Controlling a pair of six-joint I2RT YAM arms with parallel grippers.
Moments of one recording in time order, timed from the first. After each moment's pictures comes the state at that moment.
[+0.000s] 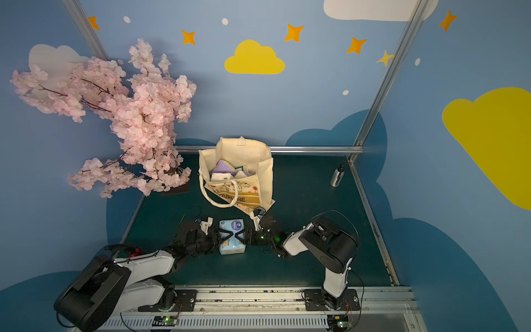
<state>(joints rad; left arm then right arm) -0.44 1.21 0.18 0.46 0.52 -1.14 0.91 1.80 0.58 0.73 -0.38 0.90</state>
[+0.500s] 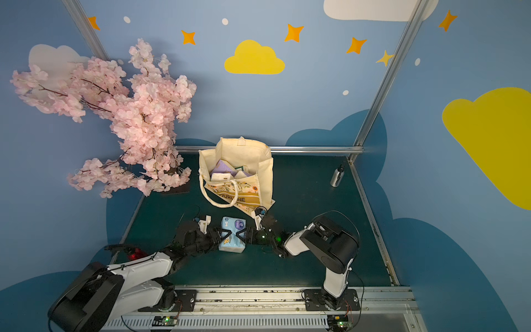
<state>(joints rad) -0.47 1.19 0.18 0.46 0.45 -1.14 0.90 1.79 0.56 0.74 -0.38 0.91</state>
